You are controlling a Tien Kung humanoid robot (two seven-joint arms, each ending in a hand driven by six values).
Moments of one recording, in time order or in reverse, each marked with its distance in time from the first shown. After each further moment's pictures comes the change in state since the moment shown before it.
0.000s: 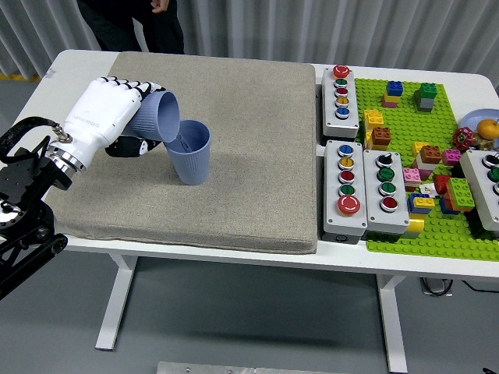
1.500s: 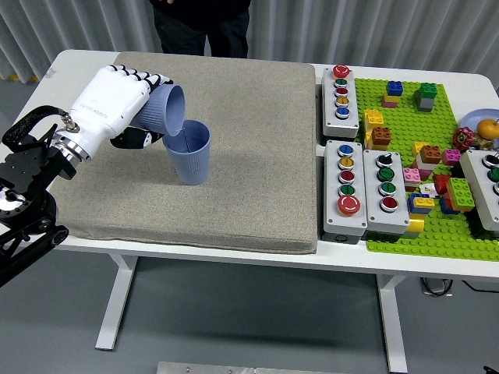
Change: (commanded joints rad) left arm -0.090 0.040 0.081 -0.016 0.030 -0.028 0.039; right arm 0.004 -0.003 -0.003 0.000 0.013 -0.002 0.004
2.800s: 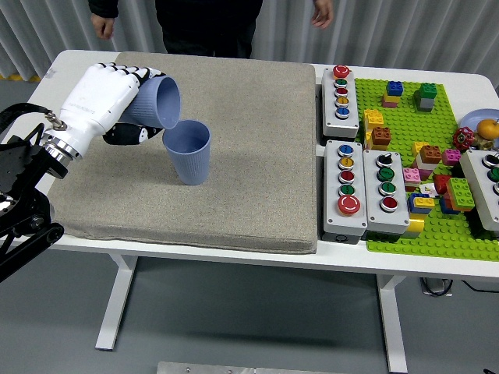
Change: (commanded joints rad) left arm 0.035 -0.006 -0.044 0.037 -0.265 0.190 -0.091; right arm -0.008 0.003 0.002 0.000 -0.006 -0.001 -0.002
